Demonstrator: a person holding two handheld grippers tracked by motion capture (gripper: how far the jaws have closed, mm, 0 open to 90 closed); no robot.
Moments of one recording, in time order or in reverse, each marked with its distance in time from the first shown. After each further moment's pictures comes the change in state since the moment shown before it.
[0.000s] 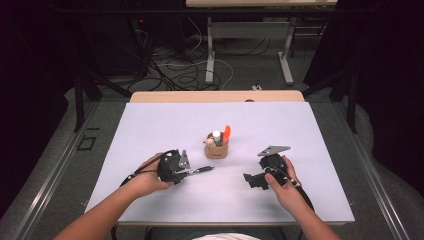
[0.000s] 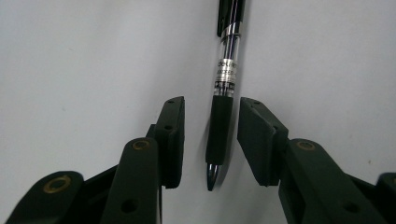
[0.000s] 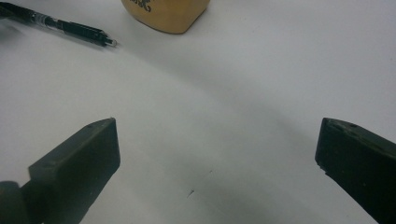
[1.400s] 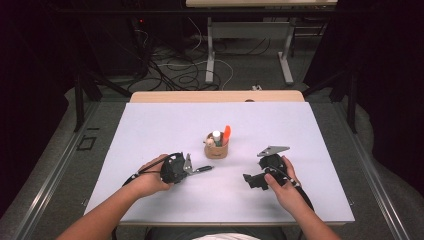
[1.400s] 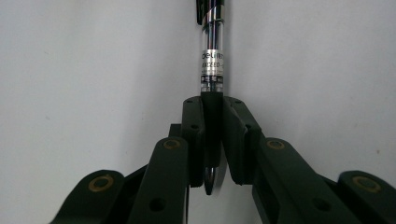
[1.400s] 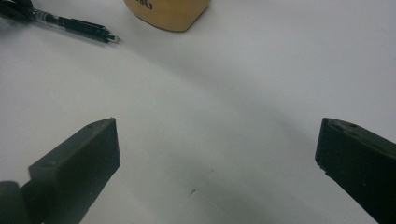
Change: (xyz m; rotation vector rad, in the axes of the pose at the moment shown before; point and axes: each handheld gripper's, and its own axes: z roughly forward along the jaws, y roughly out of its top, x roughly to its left) left arm -0.004 0.006 0.007 0.079 -0.018 0.089; right arm 0.001 0.000 0.001 0.005 0.005 -0.005
